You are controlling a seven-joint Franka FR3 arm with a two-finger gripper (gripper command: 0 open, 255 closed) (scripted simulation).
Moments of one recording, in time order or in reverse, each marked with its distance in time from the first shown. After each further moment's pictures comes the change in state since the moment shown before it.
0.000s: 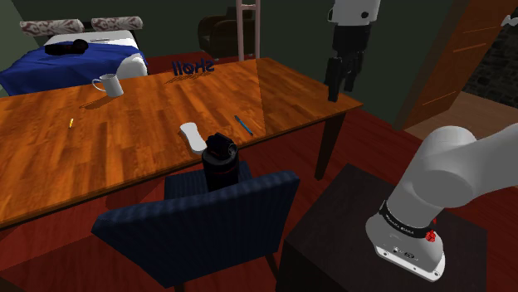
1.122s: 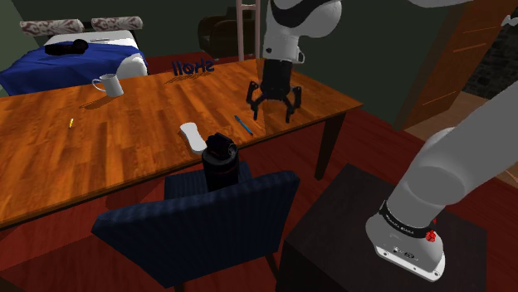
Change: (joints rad) arm -0.110 0.485 0.172 0.129 0.362 0.301 0.689
